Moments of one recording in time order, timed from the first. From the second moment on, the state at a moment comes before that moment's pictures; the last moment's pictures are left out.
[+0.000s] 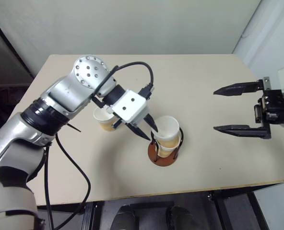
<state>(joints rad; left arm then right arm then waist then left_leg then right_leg) -1.27 0.89 -0.76 0.13 -0.50 -0.14 -1.58 -0.52 -1.10 -0.29 -0.42 0.76 0.63 1.26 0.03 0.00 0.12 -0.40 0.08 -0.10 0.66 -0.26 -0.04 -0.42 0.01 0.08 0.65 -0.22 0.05</state>
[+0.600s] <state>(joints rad) -1.01 1.08 -0.39 0.30 -0.18 -0.03 -1.57 -0.79 -0.82 0.05 -0.34 0.62 0.60 1.12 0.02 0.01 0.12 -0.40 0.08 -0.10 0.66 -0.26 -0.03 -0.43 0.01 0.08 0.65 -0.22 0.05</state>
